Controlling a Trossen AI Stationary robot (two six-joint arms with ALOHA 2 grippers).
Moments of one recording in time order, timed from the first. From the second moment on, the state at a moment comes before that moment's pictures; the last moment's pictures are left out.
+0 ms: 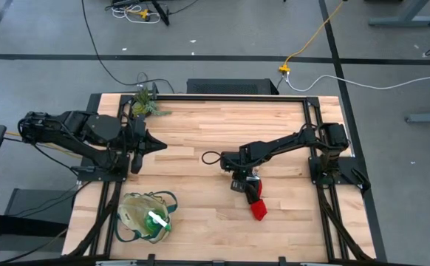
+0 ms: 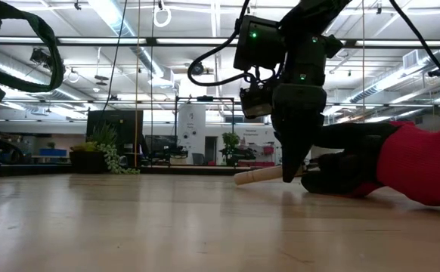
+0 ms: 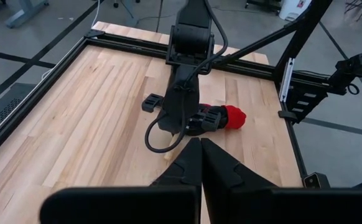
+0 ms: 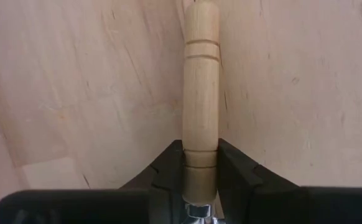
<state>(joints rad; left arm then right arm) -0.24 0.91 1.25 -0.78 -0.27 -0.31 0.05 1.91 1.21 -0.65 -0.10 0.31</state>
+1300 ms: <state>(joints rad) -0.24 0.91 1.25 -0.75 -0.27 -0.30 0.04 1.54 1.22 -0.64 0.02 0.32</state>
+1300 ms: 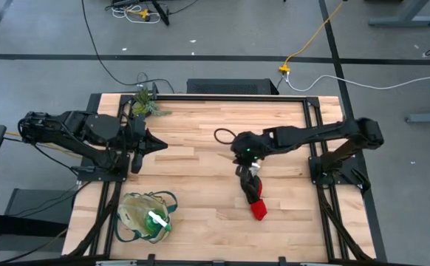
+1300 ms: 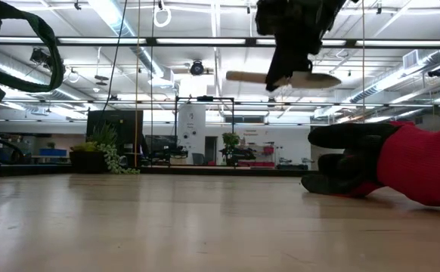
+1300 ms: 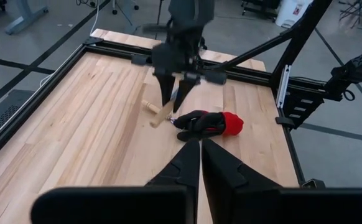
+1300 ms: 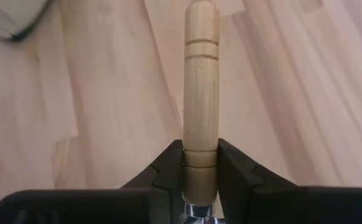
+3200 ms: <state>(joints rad) -0.24 0.91 1.25 -0.71 -0.31 -0.30 0.04 1.08 1.22 -0.26 0.05 0.09</state>
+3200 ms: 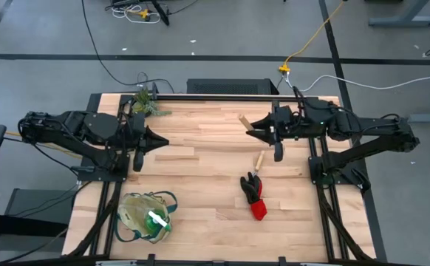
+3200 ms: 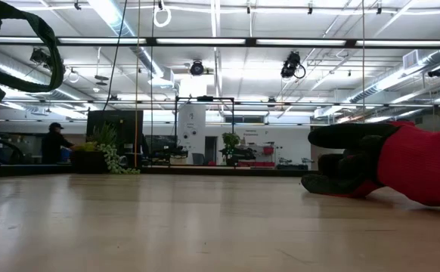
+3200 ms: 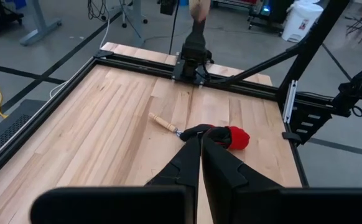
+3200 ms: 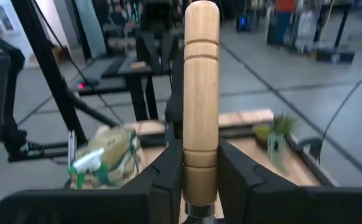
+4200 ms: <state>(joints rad) -0.24 0.92 1.25 -0.64 -0.35 -0.25 0.04 1.17 1.22 0.00 0.07 0.04</state>
